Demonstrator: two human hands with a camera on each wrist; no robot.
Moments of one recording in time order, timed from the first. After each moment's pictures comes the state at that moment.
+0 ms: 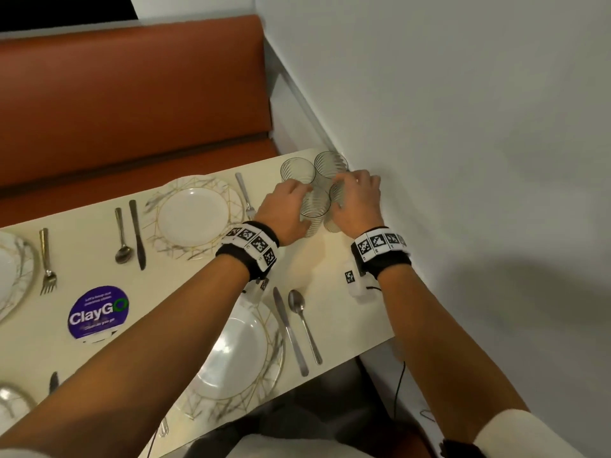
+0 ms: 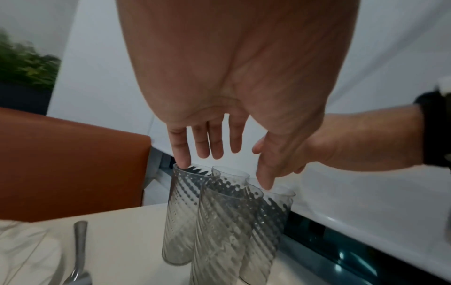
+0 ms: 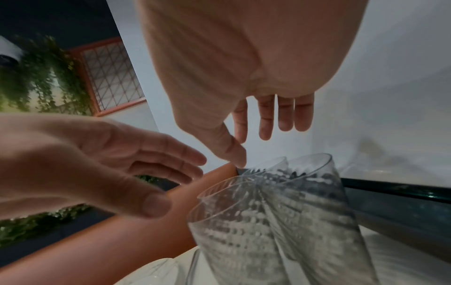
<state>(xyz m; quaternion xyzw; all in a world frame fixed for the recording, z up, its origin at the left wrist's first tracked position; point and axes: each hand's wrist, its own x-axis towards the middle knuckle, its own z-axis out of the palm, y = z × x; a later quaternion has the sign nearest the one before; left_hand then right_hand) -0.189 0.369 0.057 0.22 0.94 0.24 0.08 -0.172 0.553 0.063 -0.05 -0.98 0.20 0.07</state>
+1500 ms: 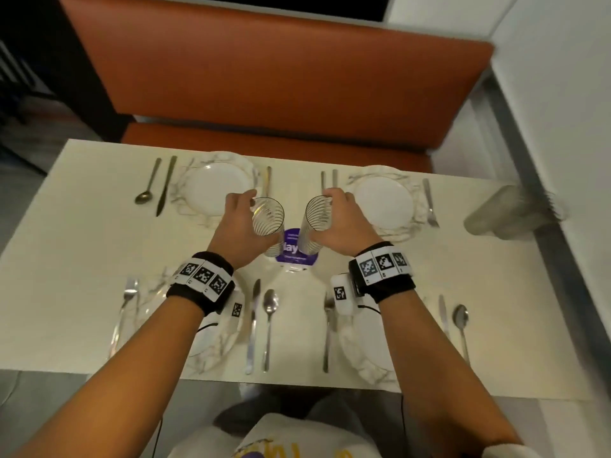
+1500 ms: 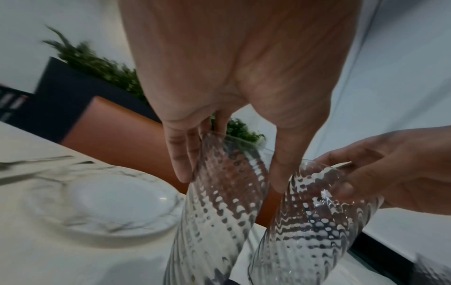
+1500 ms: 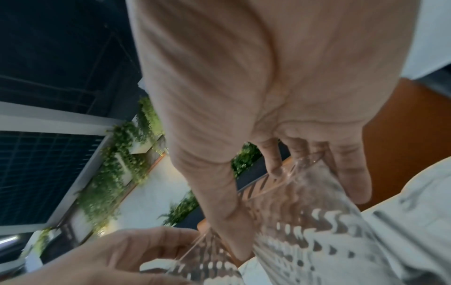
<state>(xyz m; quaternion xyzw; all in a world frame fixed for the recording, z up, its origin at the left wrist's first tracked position) 0.019 -0.124 0.049 -0.16 0.90 0.40 -0.02 -0.073 0.084 0.080 0.17 -0.91 0.30 -0.21</state>
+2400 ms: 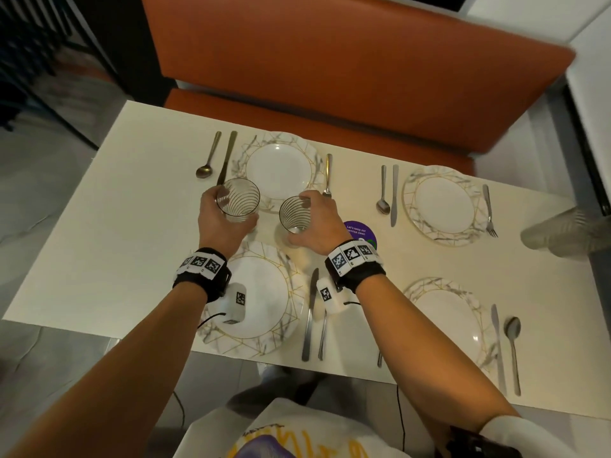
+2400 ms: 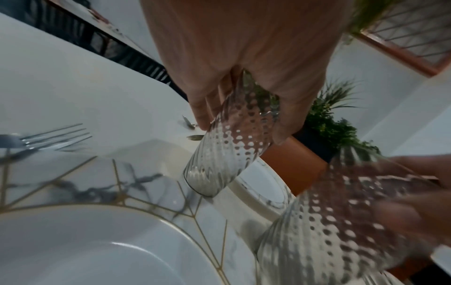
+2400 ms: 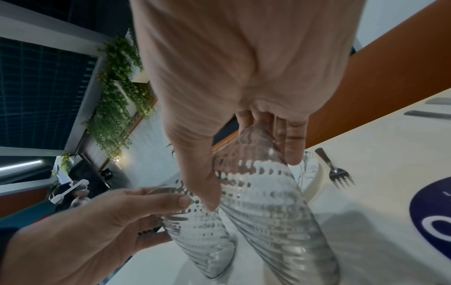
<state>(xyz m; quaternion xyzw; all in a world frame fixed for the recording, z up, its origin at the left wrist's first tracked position) 0.077 -0.262 -0.033 -0.34 0.77 0.52 -0.15 -0.025 -0.065 0.017 0.22 -0.90 0.30 -0.24</state>
